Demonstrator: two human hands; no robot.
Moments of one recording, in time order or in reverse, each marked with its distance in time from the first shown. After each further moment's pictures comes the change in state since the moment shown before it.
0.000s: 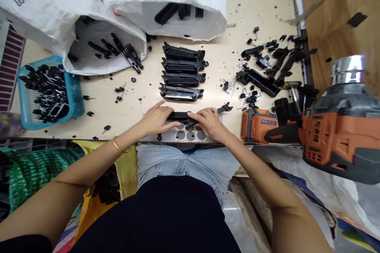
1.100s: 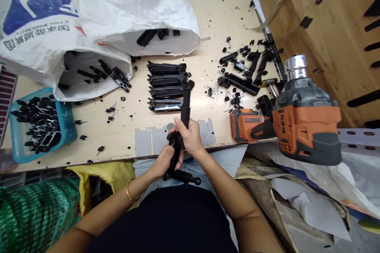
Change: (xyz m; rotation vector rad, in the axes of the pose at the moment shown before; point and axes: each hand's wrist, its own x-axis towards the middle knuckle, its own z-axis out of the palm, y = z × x) left_hand -0.031 0.115 0.040 -1.581 -0.031 -0.355; right_hand 0.061 -0.077 -0.016 1.376 0.241 1.364
